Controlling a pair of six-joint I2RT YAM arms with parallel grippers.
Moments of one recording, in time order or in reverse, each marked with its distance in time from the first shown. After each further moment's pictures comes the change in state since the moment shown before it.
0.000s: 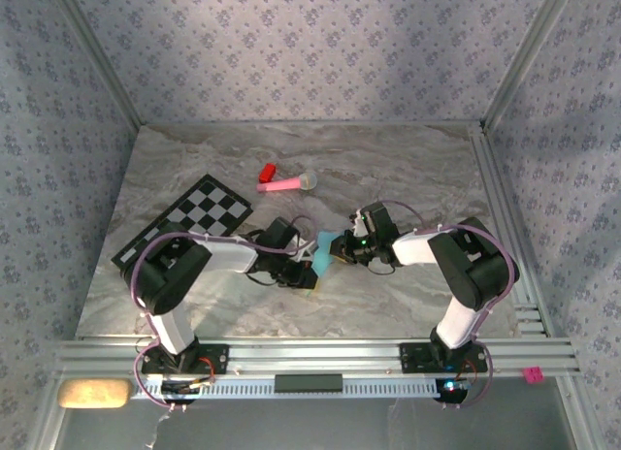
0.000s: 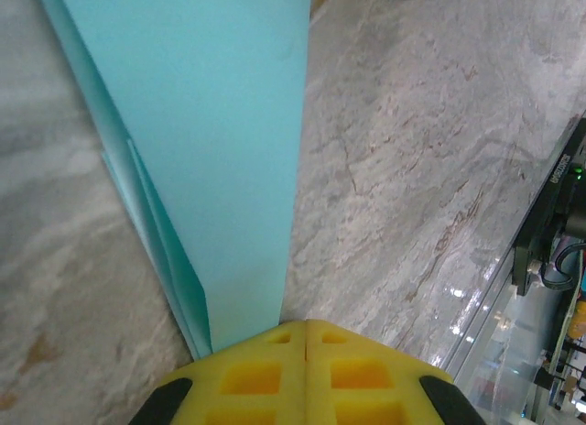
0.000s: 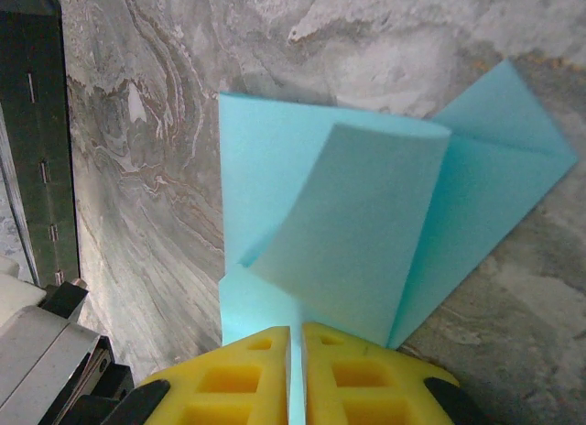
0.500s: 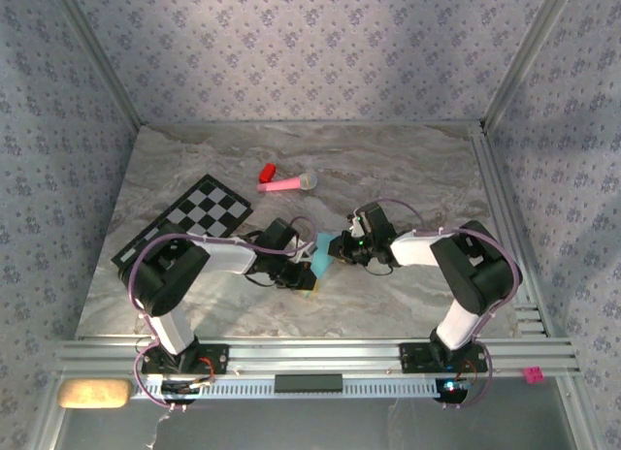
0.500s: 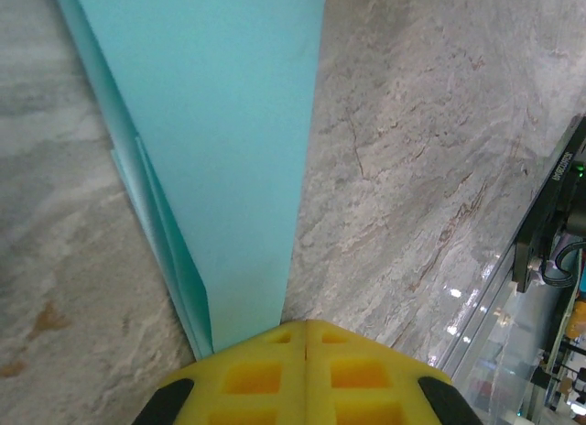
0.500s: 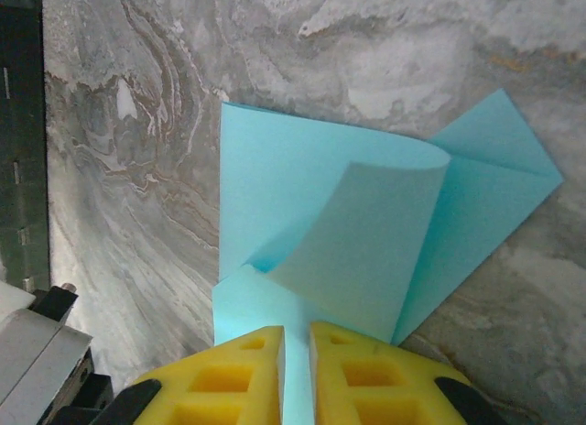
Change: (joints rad) left arm 0.000 -0.011 -0.009 -0.003 -0.001 -0.016; right arm 0.040 -0.050 0.019 -0.080 0.088 -0.027
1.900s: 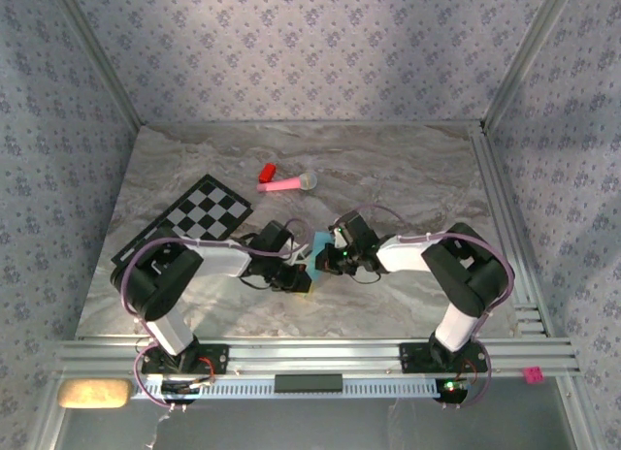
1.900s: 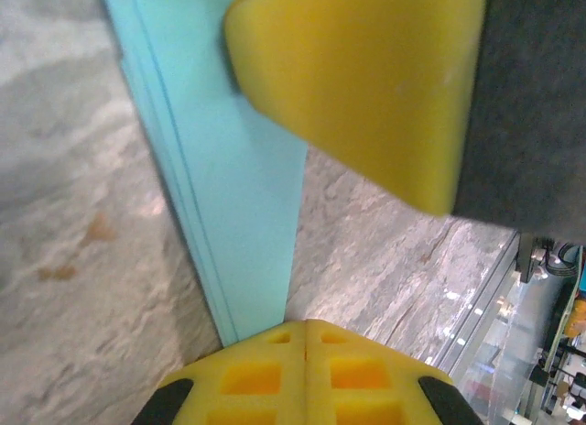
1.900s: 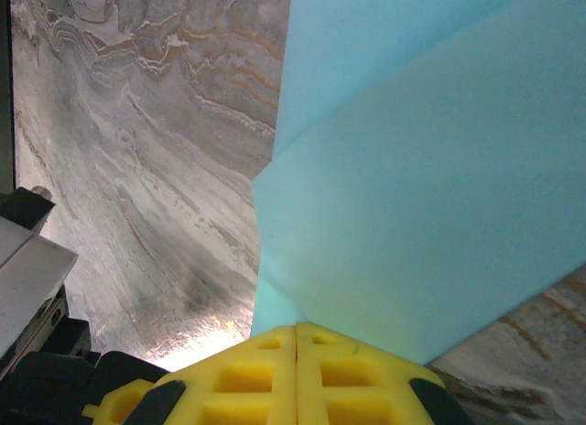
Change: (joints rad) left arm 0.013 -0.052 -0.052 -0.018 0.000 0.002; right arm 0.148 0.033 0.038 -0.048 0.028 0.007
